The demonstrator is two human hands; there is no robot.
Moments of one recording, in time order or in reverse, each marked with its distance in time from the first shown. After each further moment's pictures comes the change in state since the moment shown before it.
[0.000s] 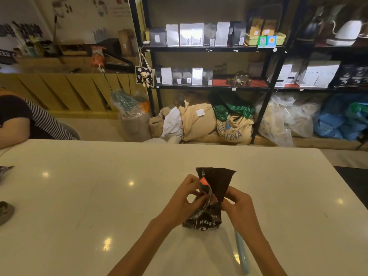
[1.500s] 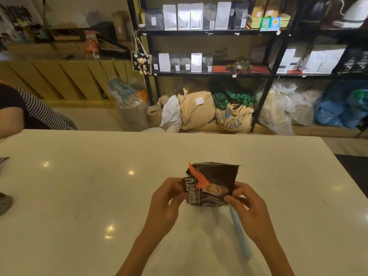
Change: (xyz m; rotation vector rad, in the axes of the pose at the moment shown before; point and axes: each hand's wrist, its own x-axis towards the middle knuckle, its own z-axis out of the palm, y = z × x) left_hand -0.047 -0.001 -0.012 -0.170 0.282 -0.191; right_hand -0.029 0.012 -0.024 0.034 0.016 -0.057
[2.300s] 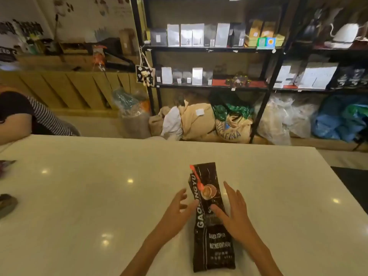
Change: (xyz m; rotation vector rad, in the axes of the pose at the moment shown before) left_hand -0.011 -0.029 0.019 0.115 -0.253 -0.458; right_hand 0.003 0.045 0.025 -0.352 -0.156 0.169
